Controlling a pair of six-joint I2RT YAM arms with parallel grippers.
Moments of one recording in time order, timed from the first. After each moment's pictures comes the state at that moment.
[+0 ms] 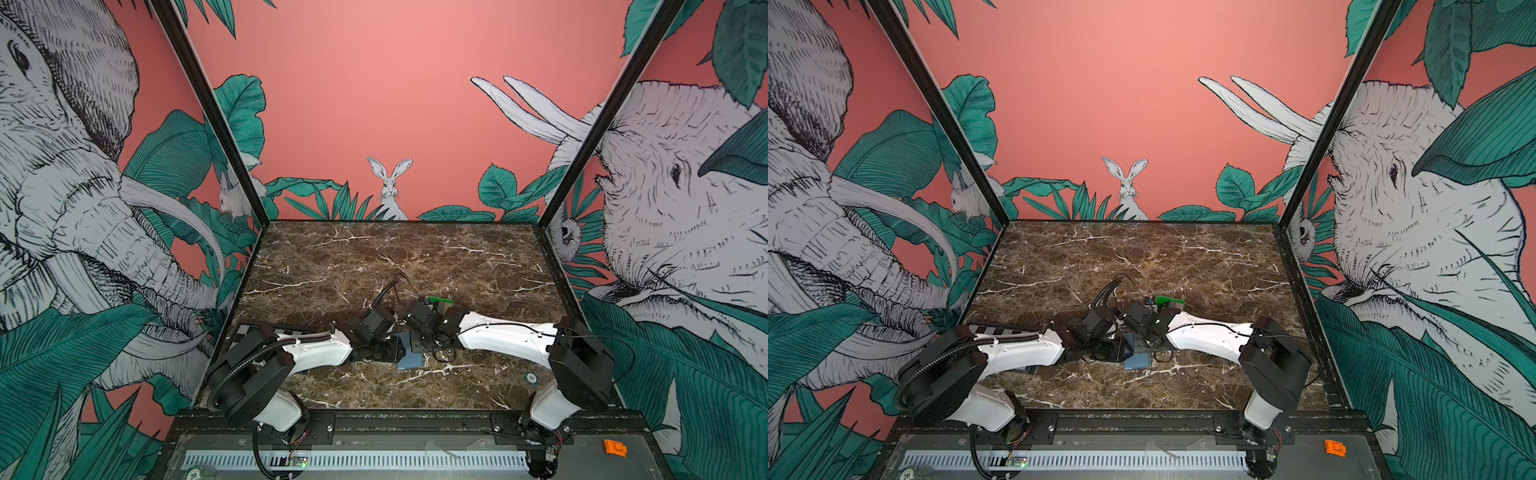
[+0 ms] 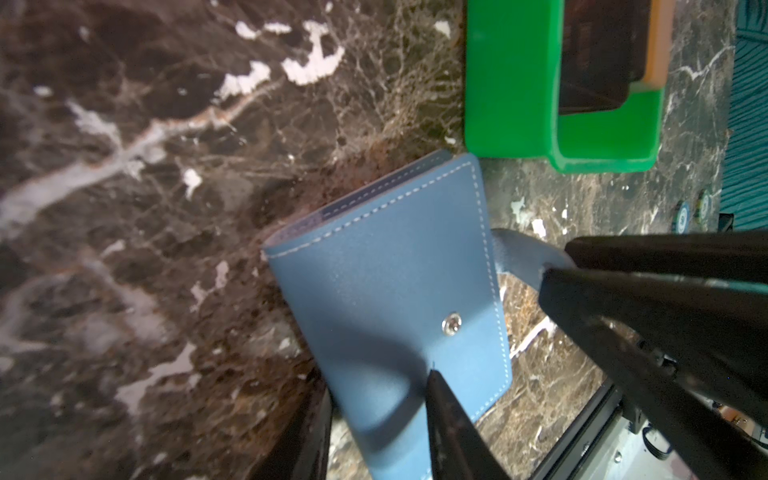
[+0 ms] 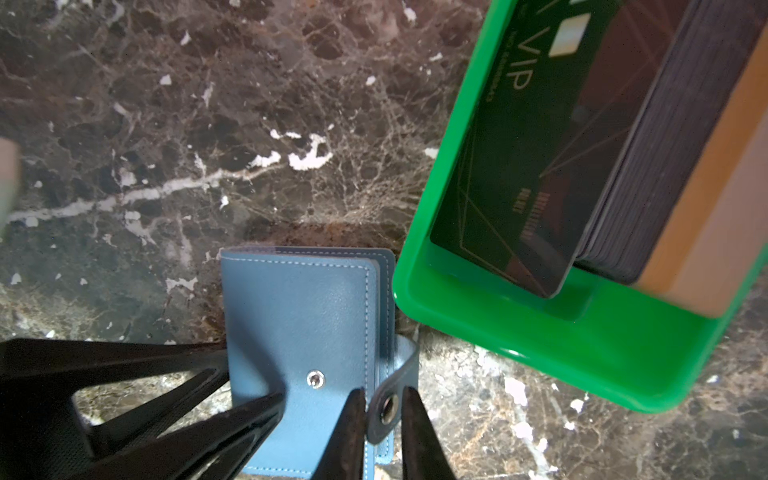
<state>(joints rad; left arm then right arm) -0.88 1.48 0.61 -0.11 0.27 -0.72 1.01 1.64 1.04 -0.63 0.16 0.84</state>
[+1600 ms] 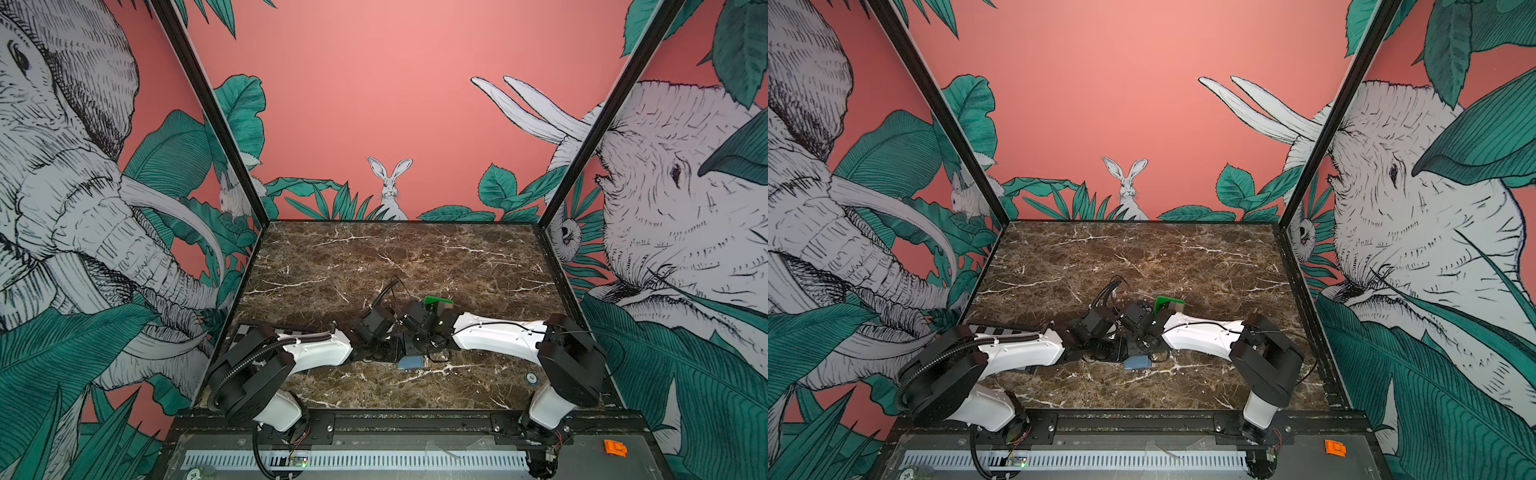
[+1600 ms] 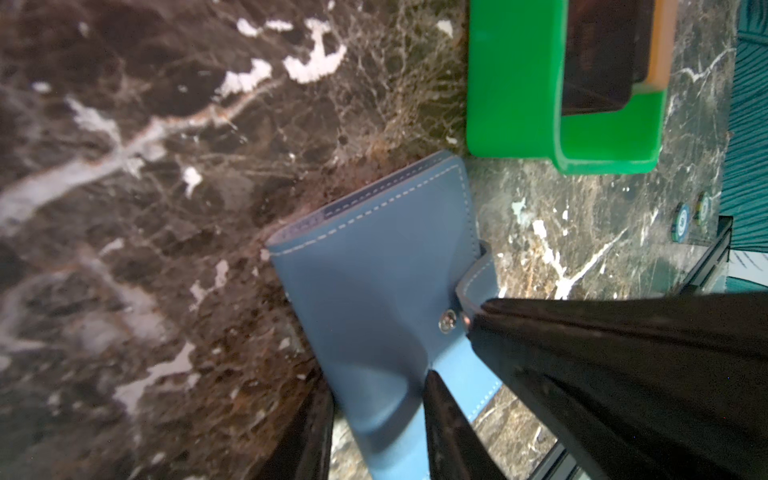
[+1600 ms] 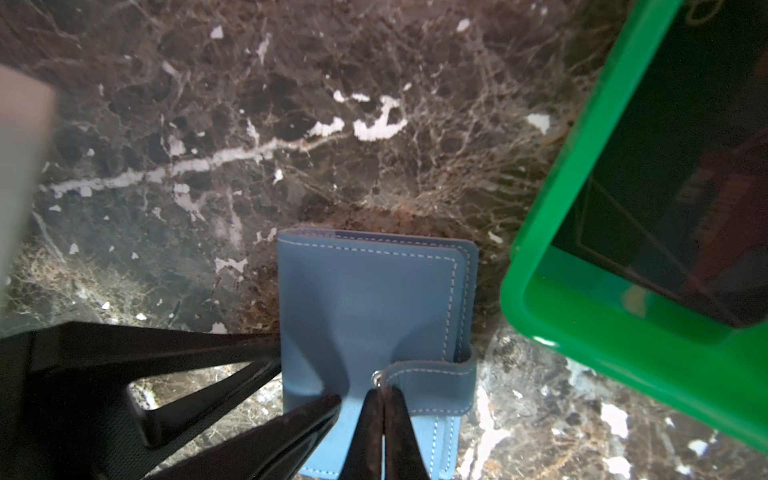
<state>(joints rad) -0.88 1.48 0.61 -0.11 0.26 -0.73 1.01 1.68 1.04 -0.55 0.04 0.83</state>
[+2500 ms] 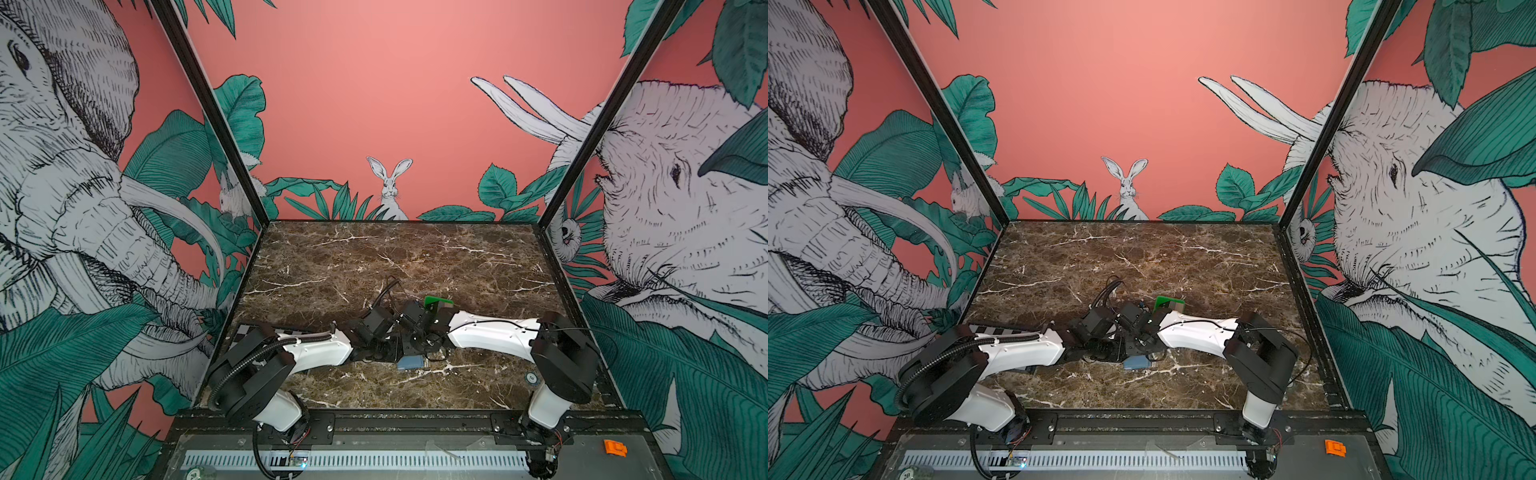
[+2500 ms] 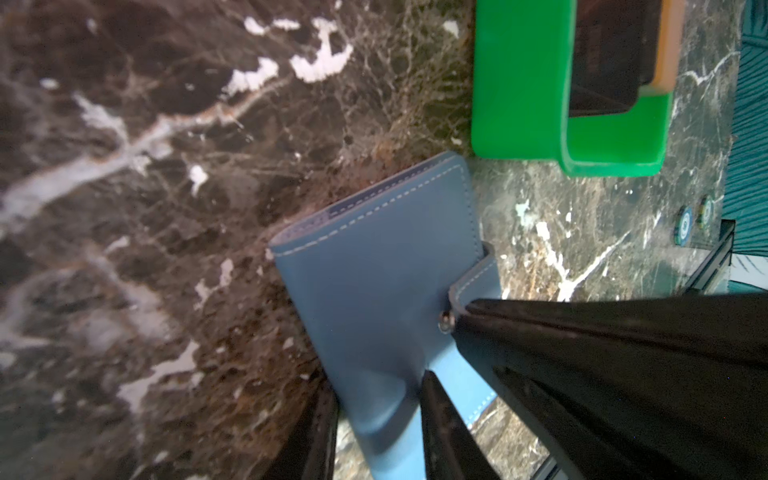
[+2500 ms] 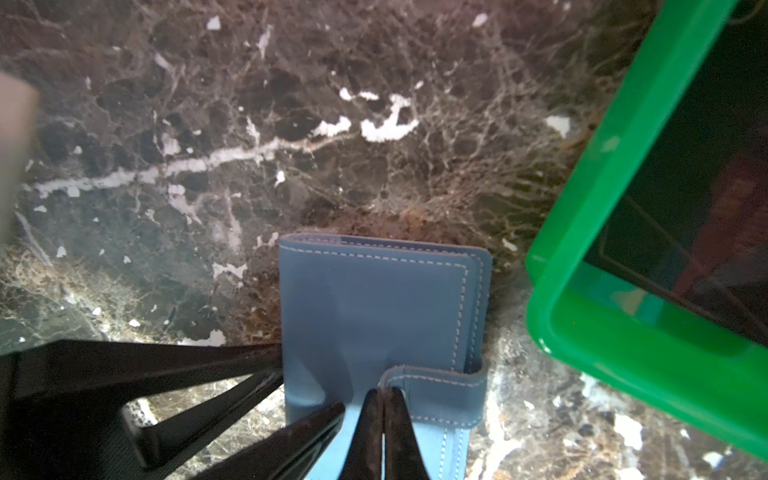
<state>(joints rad) -0.88 1.48 0.61 -0.11 0.26 -0.73 1.02 1.72 1.08 -0.57 0.03 0.83</state>
